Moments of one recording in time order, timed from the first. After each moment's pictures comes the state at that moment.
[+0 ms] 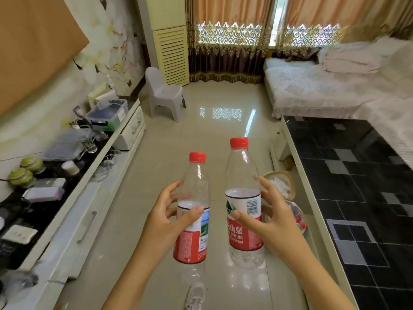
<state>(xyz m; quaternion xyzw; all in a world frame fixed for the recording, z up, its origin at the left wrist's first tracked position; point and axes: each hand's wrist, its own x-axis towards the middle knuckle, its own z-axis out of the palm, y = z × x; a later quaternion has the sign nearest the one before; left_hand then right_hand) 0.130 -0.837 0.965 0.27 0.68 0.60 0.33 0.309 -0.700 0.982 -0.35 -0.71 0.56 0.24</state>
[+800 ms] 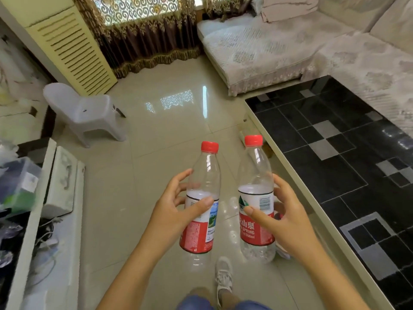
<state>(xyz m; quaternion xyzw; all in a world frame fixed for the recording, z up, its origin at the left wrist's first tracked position) -0.057 -0.415 0.940 0.41 0.65 0.45 0.47 0.169 -0.369 0.928 -0.52 -0.57 0.53 0.33</state>
